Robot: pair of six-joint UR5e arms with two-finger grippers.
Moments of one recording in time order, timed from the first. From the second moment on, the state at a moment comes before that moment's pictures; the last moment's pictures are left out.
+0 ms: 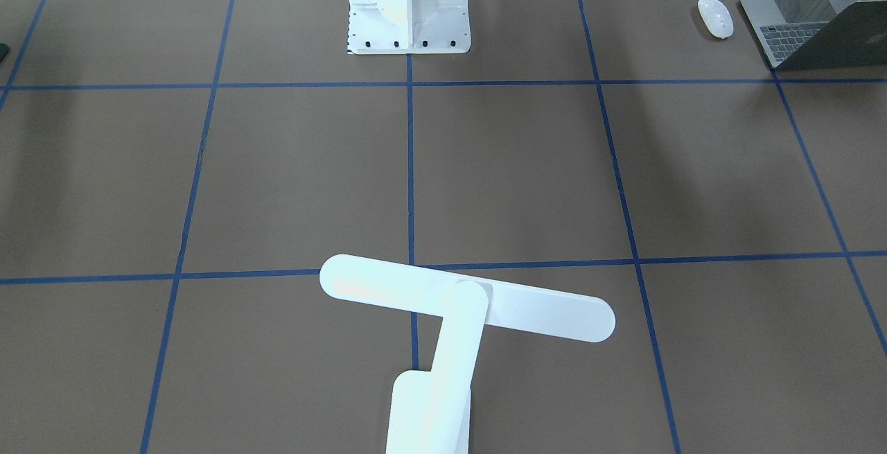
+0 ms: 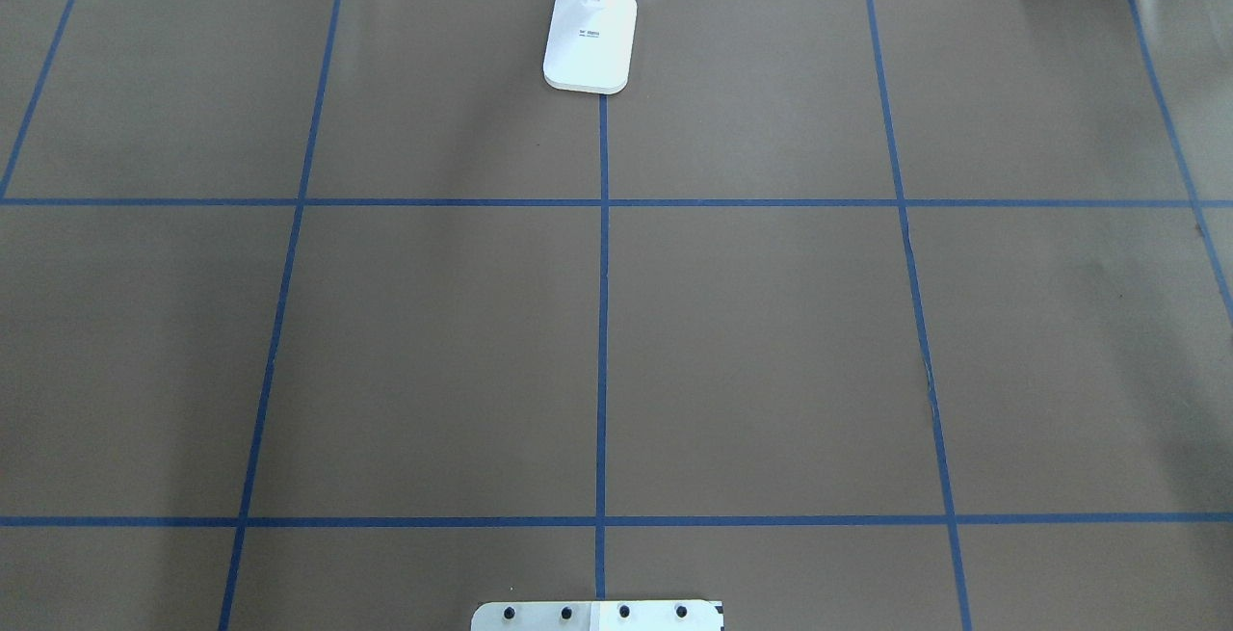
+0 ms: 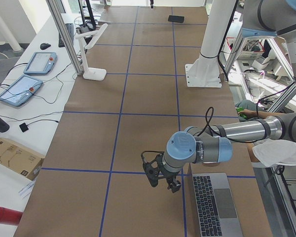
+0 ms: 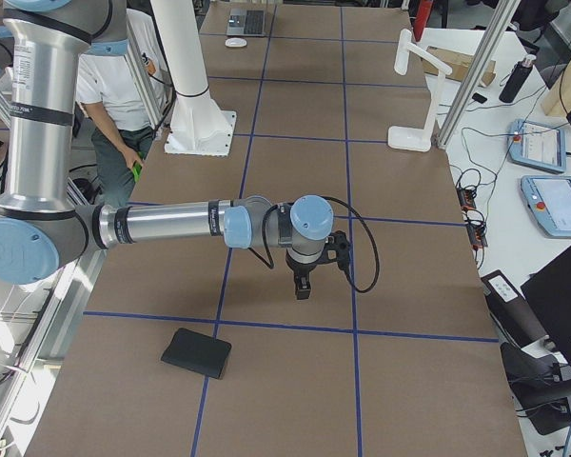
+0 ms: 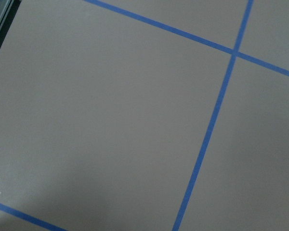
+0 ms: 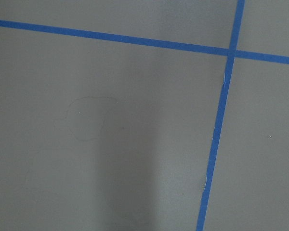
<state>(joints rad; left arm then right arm) -1.75 -1.14 -1.85 -1.70 -2.36 -0.42 1.47 -1.72 1.83 -1.63 2.46 -0.05</state>
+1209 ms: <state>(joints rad) -1.84 -1.01 -1.87 -1.69 -2.30 -0.97 1.47 -1.81 1.81 -1.45 2.49 -0.04</state>
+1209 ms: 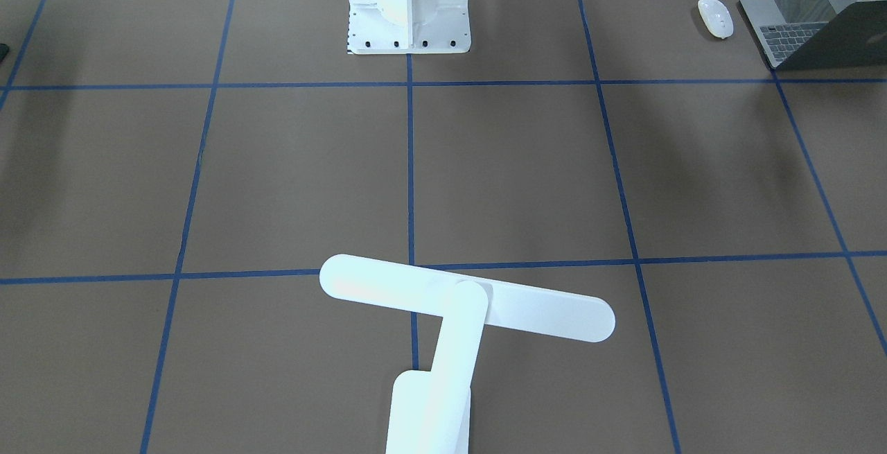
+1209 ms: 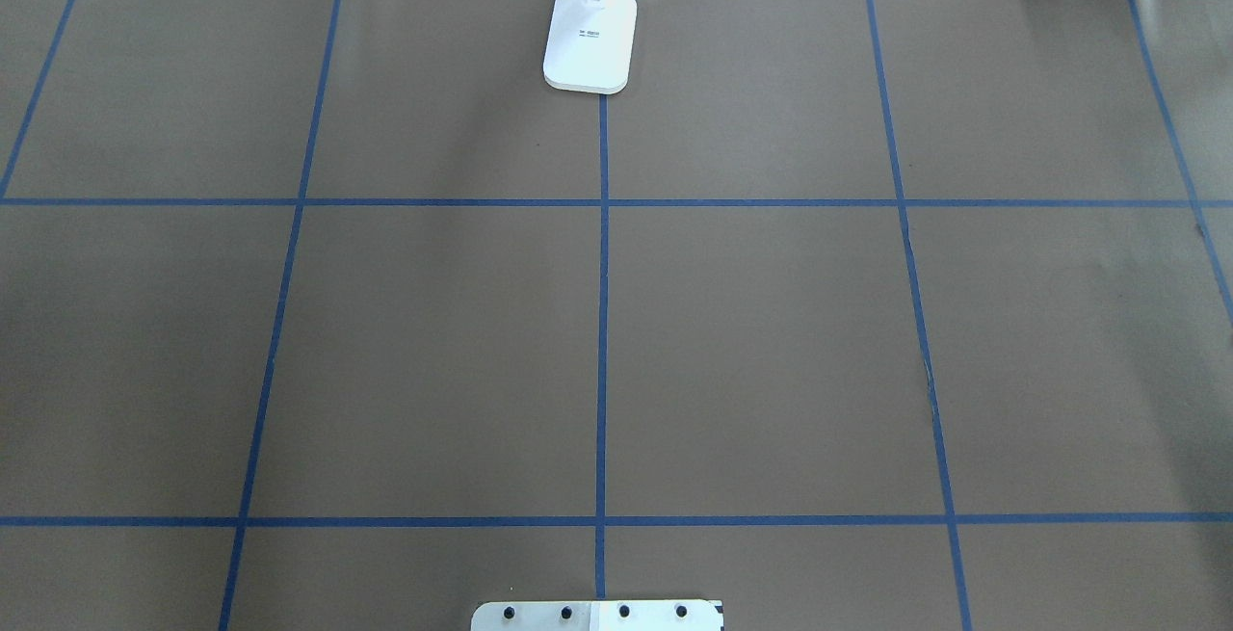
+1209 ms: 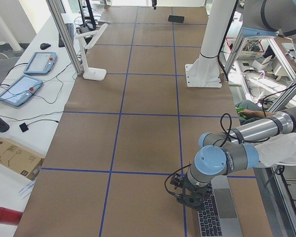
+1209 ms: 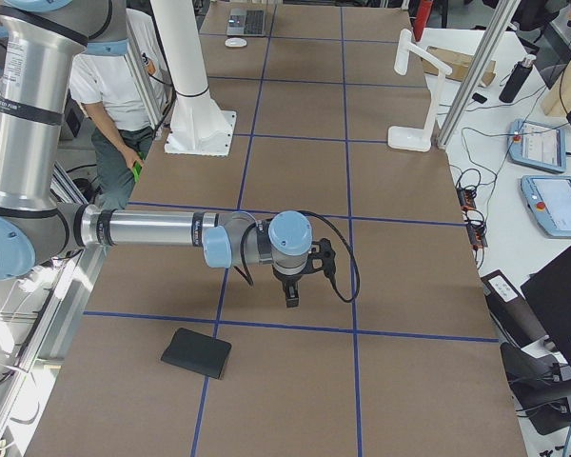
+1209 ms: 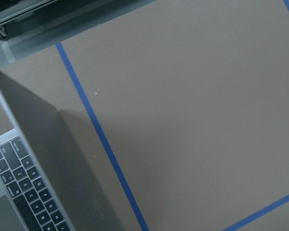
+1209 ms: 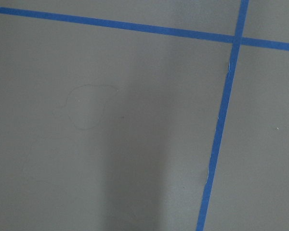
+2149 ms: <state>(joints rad) -1.84 -1.00 -1.85 -1.62 -2.31 -1.03 1.47 -1.81 1.82 -1.44 2.49 -0.04</state>
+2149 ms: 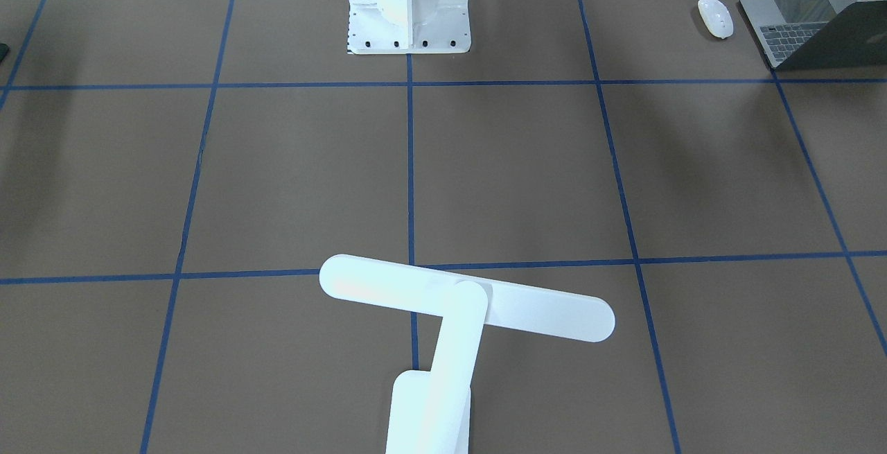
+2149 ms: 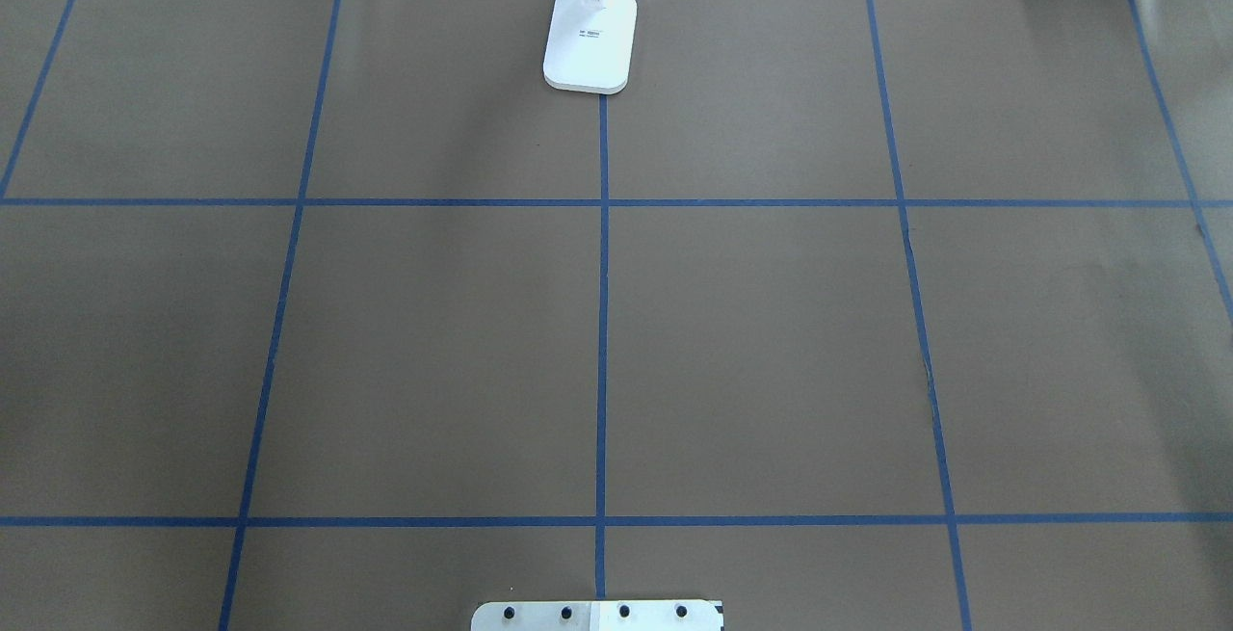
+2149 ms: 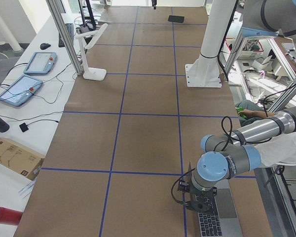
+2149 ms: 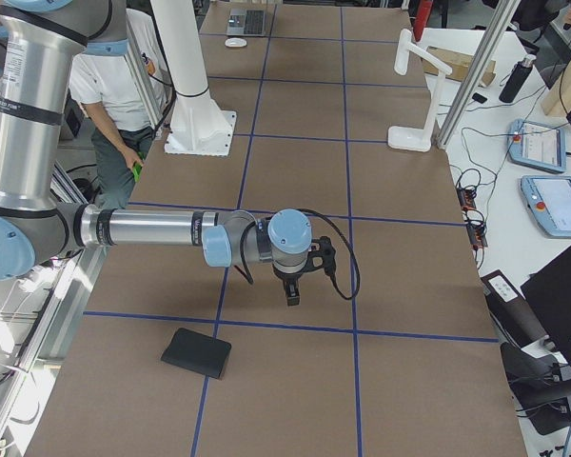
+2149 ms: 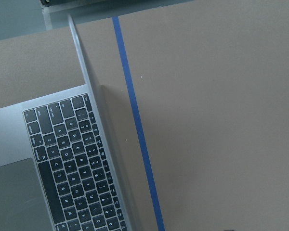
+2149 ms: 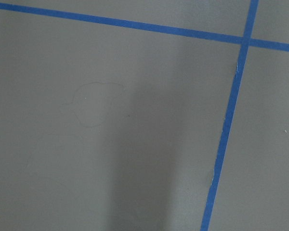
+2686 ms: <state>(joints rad) -1.84 -1.00 -1.81 -1.59 -2.32 -1.03 1.47 -1.81 1.83 -1.42 2.49 -0.04</state>
